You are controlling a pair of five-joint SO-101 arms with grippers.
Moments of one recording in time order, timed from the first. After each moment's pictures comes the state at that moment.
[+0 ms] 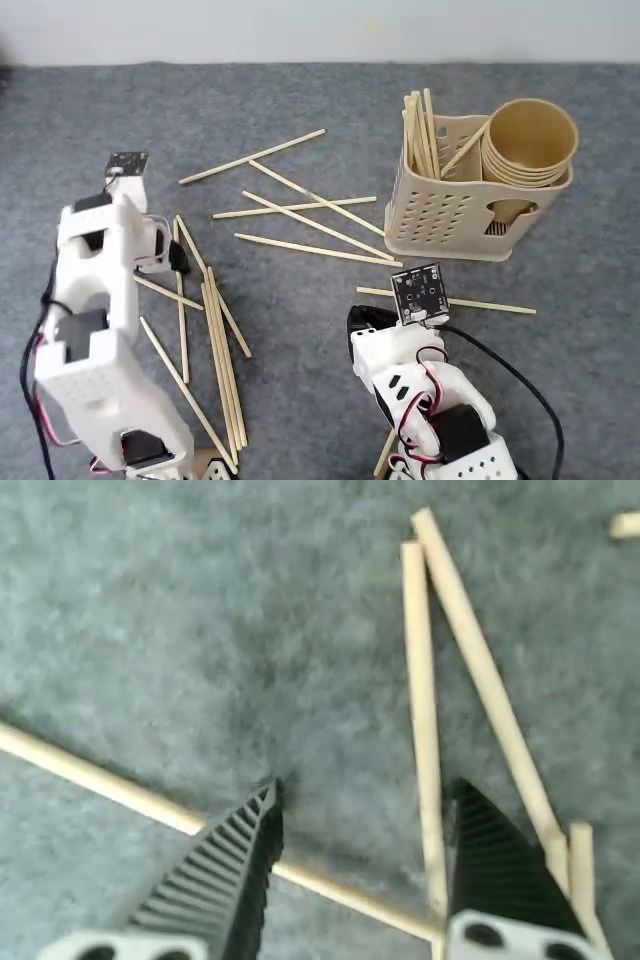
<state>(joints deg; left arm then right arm) -20.0 23.2 10.2 66.0 -4.9 -26.5 -103.2 91.1 57.8 -10.4</state>
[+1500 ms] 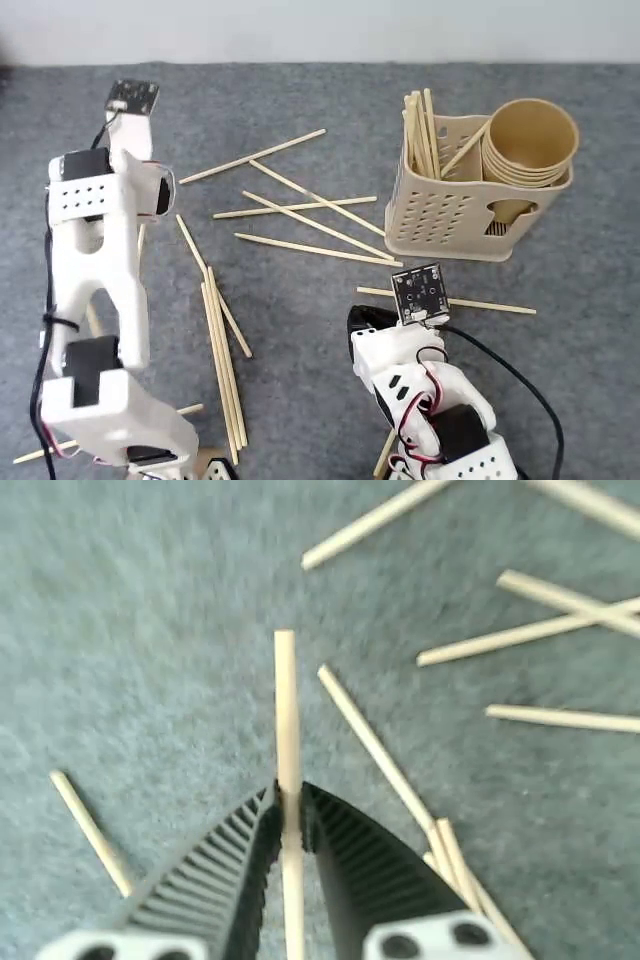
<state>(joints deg) -13.5 7.2 -1.6 77.2 -7.2 -26.4 -103.2 91.1 57.8 -10.4</state>
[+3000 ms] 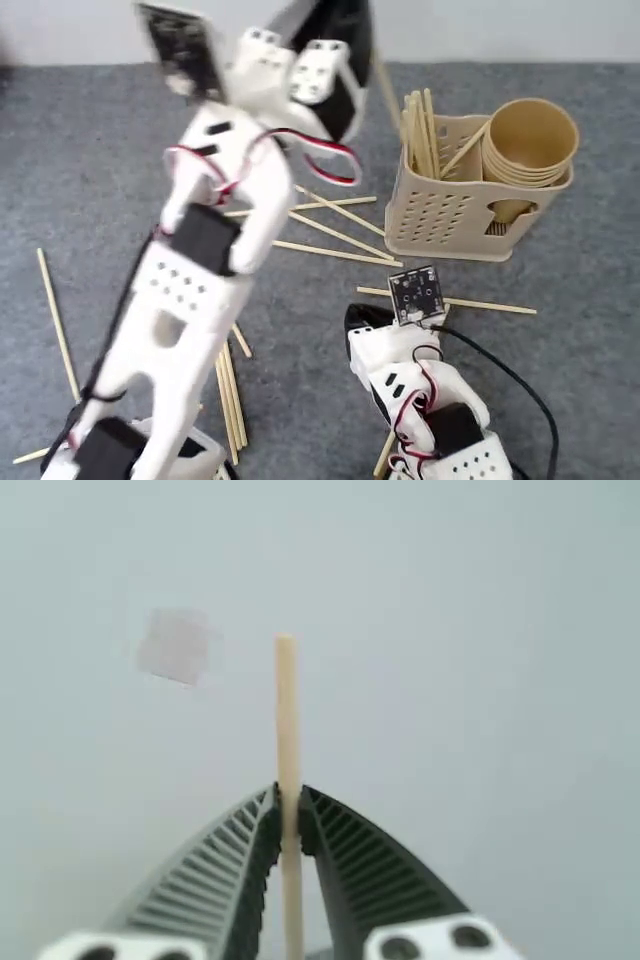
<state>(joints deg) 28.0 -14.7 -1.6 17.0 24.1 -26.5 -103.2 95.4 52.4 -10.4</state>
